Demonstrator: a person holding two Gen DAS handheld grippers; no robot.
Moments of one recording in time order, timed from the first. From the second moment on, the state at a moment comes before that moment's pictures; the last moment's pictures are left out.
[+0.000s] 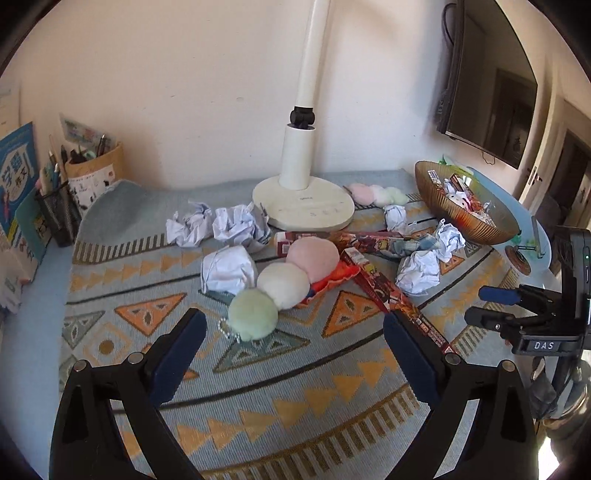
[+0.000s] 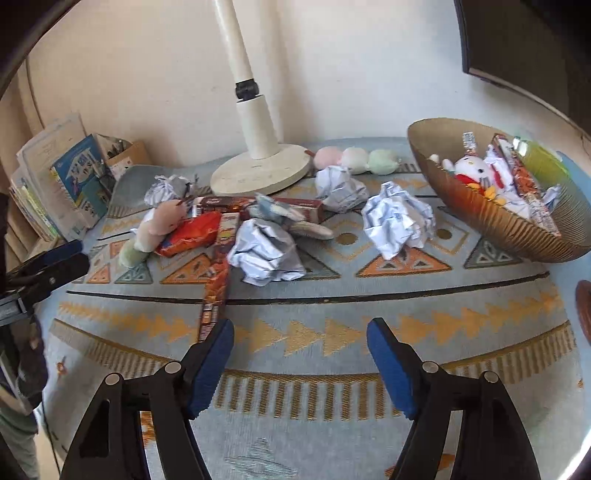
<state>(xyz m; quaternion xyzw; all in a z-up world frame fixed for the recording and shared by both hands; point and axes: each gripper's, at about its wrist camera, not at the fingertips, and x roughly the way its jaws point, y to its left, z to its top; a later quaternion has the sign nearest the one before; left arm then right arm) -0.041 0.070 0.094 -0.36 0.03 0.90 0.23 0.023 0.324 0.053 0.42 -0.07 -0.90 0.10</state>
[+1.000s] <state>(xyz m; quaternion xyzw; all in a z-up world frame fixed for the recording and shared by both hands) -0.037 0.069 0.061 -0.46 0.01 0.86 0.24 0.045 0.275 0.041 0.46 0.02 -0.88 0.15</state>
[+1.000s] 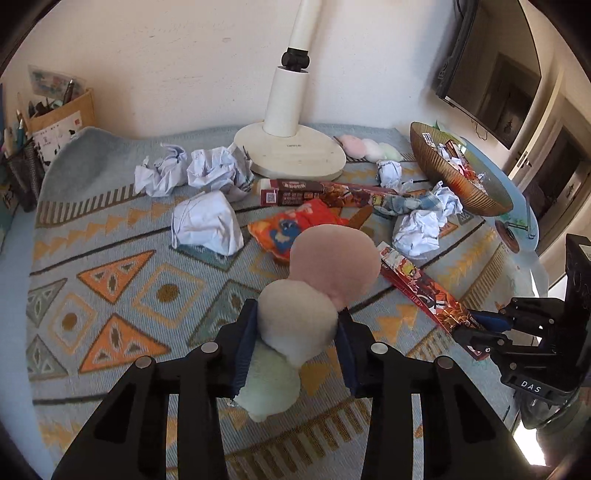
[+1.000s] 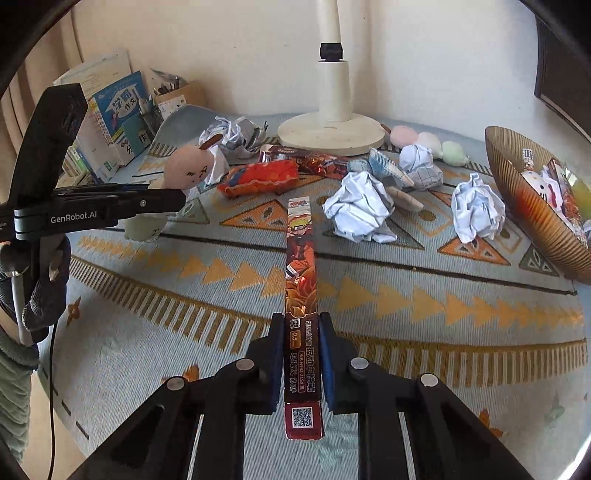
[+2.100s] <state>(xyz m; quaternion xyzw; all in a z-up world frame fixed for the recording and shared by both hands) -0.033 0.234 0.135 -0.41 0.00 0.85 0.31 0.068 0.418 0.116 0.36 -0.07 -0.93 0.02</state>
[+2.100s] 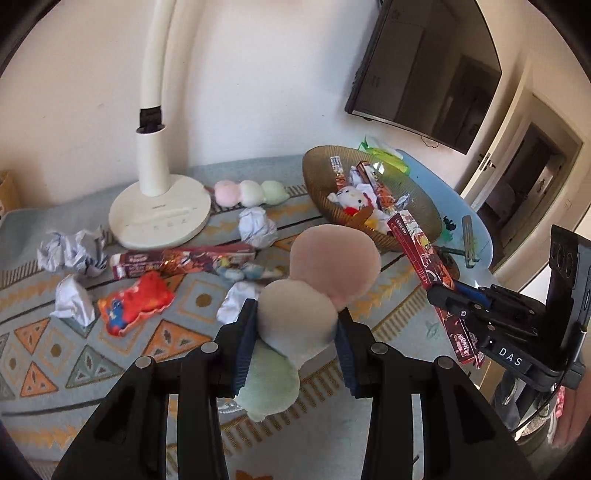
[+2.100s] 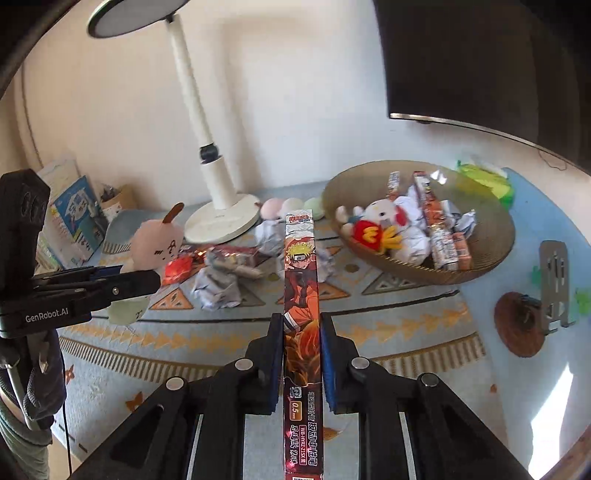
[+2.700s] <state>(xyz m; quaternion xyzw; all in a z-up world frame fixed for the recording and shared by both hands) -0.153 0.382 0.131 -0.39 -0.05 0.86 0.32 -0.029 0.579 0.148 0.35 -0.15 -0.91 -0.13</state>
